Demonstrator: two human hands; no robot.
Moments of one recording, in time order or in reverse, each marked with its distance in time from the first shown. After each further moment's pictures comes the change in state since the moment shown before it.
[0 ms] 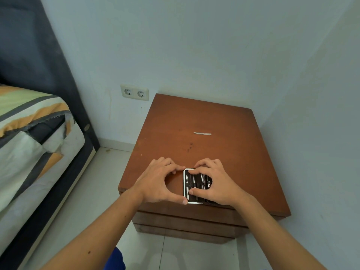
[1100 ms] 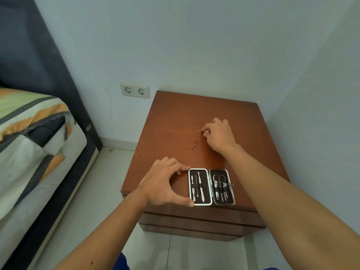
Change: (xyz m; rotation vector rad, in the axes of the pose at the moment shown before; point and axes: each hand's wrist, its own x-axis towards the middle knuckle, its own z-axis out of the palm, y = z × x) left_hand 0.001 0.000 -0.001 -0.005 0.008 0.013; right_hand 0.140 0.035 -0.035 -0.311 0.235 0.294
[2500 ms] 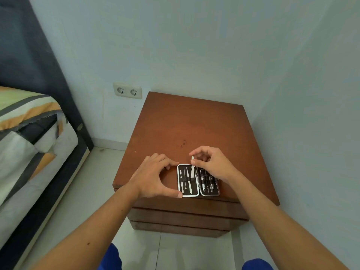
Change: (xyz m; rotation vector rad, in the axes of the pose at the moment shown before) left_hand -0.001 0.002 0.002 0.019 -0.004 -0.014; right_hand -0.115 0.011 -0.016 0.710 -0.280 0.024
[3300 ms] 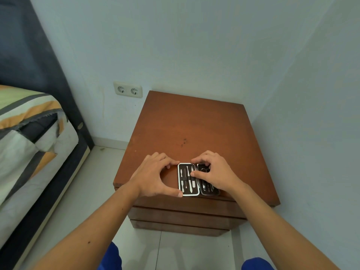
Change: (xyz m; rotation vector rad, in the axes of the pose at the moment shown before) left_hand 0.000 0.000 0.001 0.006 0.013 0.008; right_hand -0.025 0.002 0.007 -0.400 0.055 -0.121
